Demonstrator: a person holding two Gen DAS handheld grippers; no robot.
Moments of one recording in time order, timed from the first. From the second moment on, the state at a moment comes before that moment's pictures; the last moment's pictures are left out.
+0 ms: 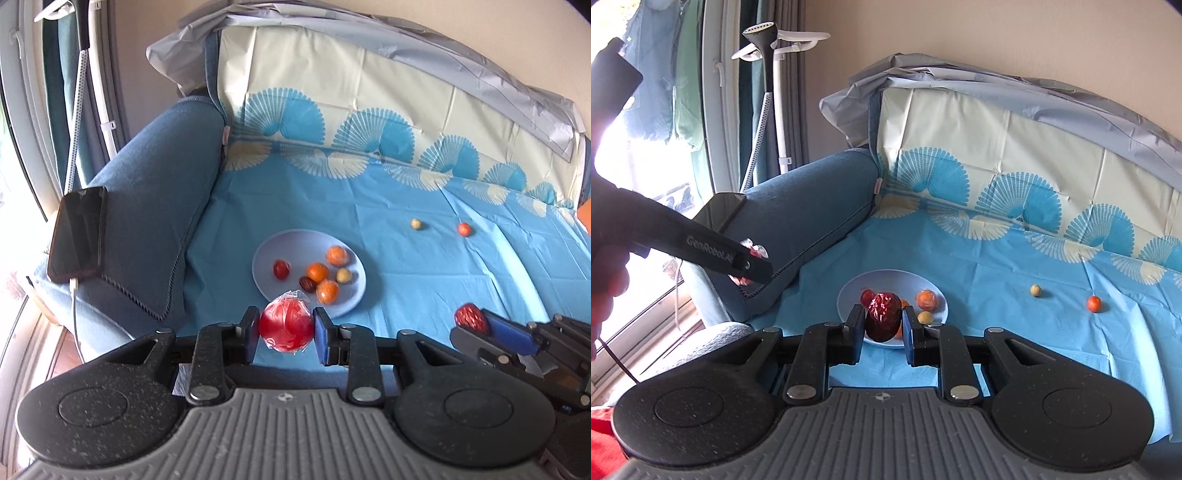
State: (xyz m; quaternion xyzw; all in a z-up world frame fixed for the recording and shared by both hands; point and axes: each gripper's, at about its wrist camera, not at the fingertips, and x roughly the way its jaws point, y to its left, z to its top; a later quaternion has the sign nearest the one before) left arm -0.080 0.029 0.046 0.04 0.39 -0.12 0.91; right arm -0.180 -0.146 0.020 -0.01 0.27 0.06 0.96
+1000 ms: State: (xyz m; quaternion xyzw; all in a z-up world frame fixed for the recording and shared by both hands) left arm 0.091 -0.019 -0.051 0.04 0.46 -0.11 0.88; right arm 0.010 -0.171 -0.075 0.00 0.36 0.04 0.93
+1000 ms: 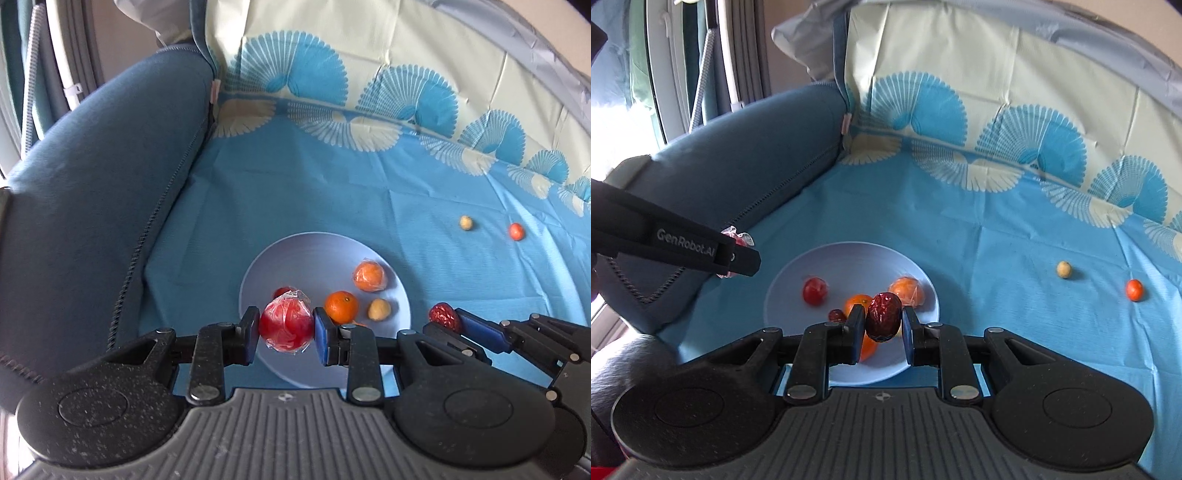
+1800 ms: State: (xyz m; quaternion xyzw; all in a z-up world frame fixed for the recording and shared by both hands) left arm 0.138 -0.033 -0.103 0.09 0.43 -0.07 0.90; right arm 0.083 -0.175 -0.129 -0.03 0.40 0.07 0.91
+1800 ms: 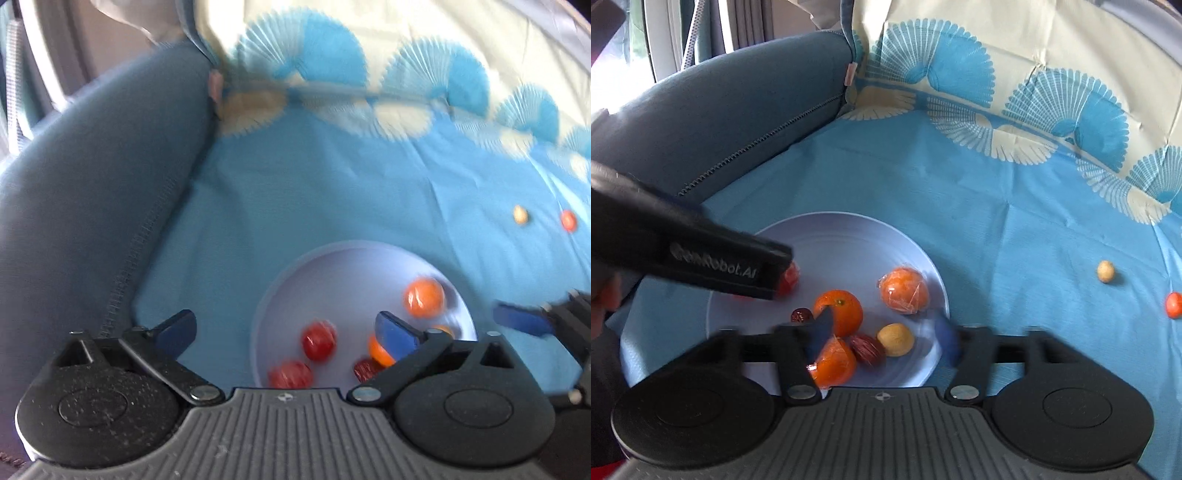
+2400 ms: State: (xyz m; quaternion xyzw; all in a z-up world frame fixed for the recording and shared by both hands) left arm 0.002 0.035 -0.037 0.02 0.47 -0.05 0.88; right arm -0.077 -0.146 -0.048 -0.01 0.41 0.06 0.91
